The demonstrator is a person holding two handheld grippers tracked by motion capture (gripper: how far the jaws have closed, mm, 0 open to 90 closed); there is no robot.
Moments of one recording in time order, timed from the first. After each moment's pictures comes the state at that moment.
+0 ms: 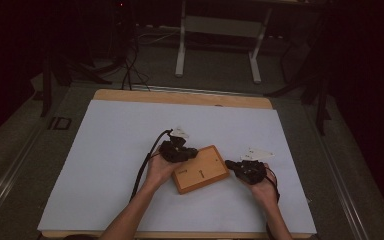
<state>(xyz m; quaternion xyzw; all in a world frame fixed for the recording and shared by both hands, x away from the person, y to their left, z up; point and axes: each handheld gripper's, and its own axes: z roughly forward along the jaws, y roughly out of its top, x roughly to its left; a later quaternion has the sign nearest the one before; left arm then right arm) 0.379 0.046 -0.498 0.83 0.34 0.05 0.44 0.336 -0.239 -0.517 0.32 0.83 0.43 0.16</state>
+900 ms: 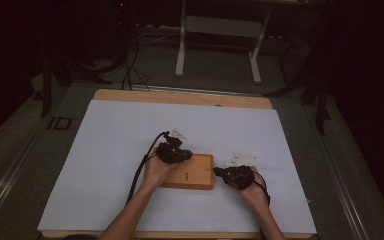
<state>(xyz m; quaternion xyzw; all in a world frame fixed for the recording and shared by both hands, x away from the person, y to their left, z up) 0.382 0.052 -0.512 0.84 0.37 0.05 0.40 0.327 -0.208 -0.528 0.28 0.86 0.41 0.13</state>
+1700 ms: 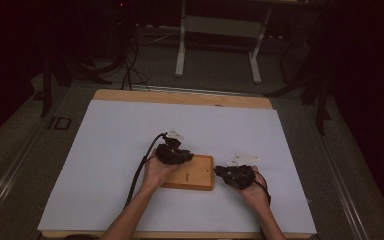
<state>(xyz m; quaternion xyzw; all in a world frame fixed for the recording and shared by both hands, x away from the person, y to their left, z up) 0.379 0.056 -0.515 0.82 0.37 0.04 0.43 0.328 -0.211 -0.528 0.29 0.86 0.40 0.14</state>
